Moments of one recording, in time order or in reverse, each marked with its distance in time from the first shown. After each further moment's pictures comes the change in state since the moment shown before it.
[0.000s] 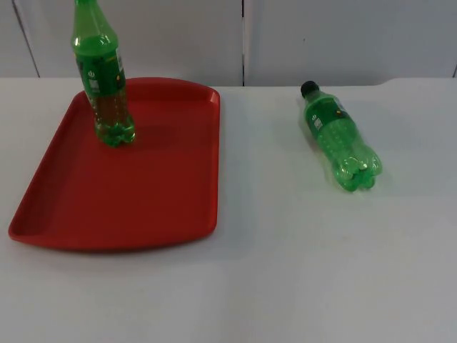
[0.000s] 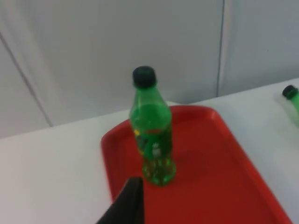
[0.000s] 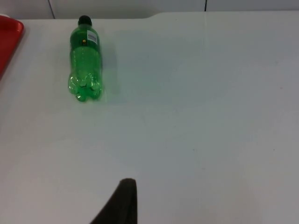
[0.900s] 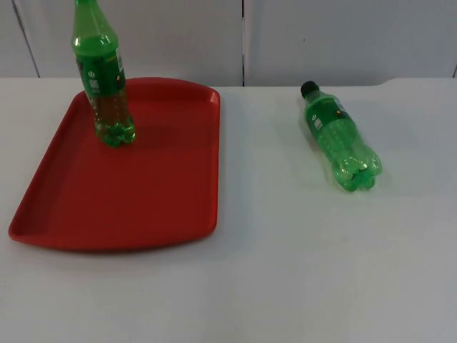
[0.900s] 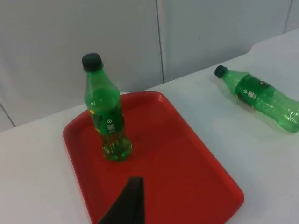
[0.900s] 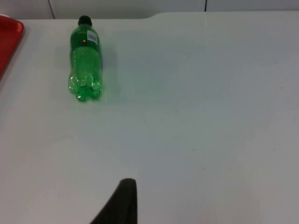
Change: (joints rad) right arm 0.000 0.000 0.000 0.000 0.000 0.000; left arm 0.000 -0.394 0.038 -0.447 0.337 0.478
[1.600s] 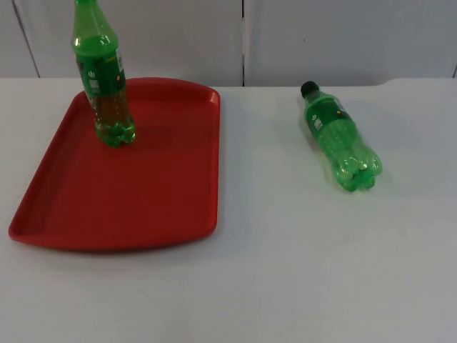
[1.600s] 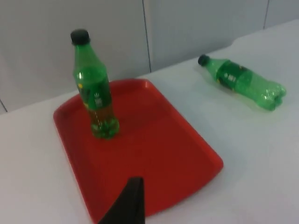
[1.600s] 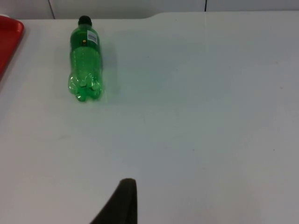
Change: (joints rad) right arm 0.000 0.000 0.000 0.000 0.000 0.000; left arm 0.000 -0.375 0.127 -0.020 0.227 0.000
